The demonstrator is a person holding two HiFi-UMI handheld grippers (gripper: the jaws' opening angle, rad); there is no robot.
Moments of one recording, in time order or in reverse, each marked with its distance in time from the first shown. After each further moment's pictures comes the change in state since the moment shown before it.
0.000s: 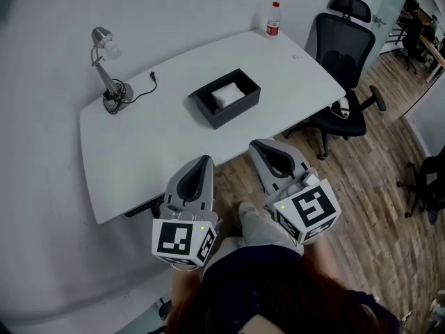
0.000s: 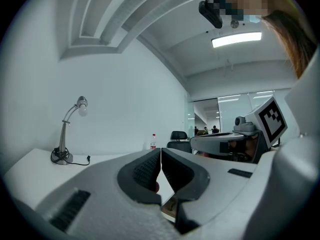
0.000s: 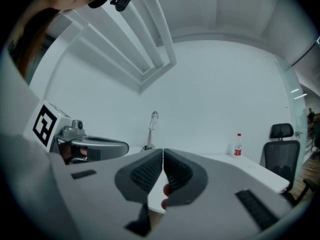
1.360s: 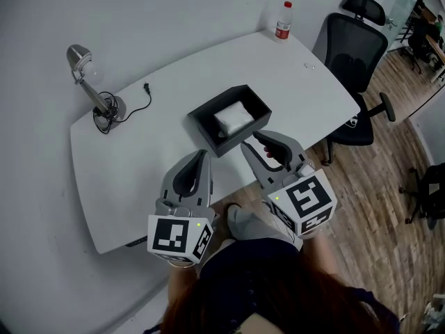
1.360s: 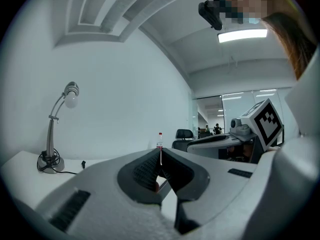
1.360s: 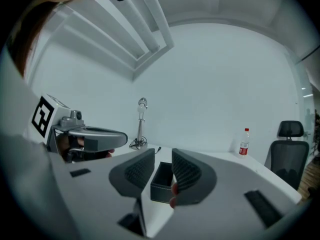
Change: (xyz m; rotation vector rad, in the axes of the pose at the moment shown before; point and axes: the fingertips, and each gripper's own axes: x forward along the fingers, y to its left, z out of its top) left arm 0.111 0.073 -0.006 0.001 0.022 -0.002; right arm 0.118 -0.071 -0.019 -0.012 0.106 0.034
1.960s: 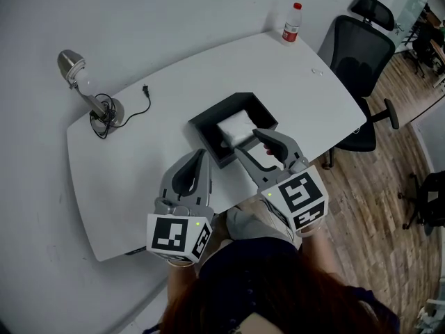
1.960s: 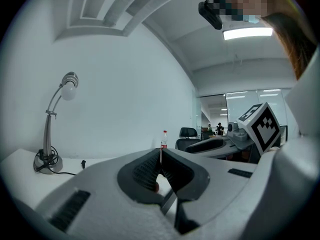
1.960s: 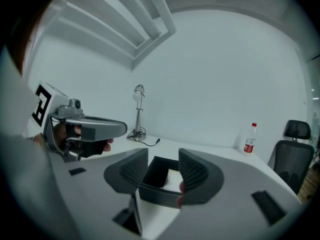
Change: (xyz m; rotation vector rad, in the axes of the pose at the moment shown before) left arm 0.037 0.030 -0.008 -0.019 0.023 0.021; right arm 0.052 -0.023 -0.022 -0.021 0.100 0.033
